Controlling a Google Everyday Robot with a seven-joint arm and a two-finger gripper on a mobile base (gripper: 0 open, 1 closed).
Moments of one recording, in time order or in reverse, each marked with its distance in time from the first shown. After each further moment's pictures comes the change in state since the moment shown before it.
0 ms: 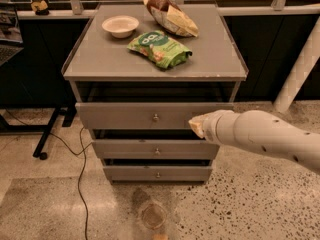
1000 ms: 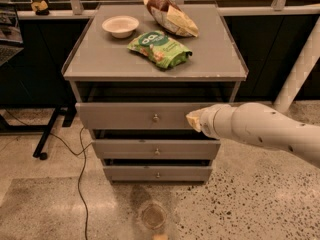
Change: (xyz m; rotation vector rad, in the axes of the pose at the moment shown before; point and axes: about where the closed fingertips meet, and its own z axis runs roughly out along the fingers) arm -0.018 -0.005 0.013 -0.009 -0.025 -0.002
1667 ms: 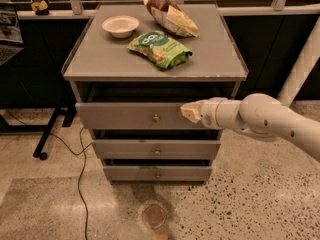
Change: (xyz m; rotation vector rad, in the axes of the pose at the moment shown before) arm -0.018 -0.008 0.037 -0.180 -0.125 0.037
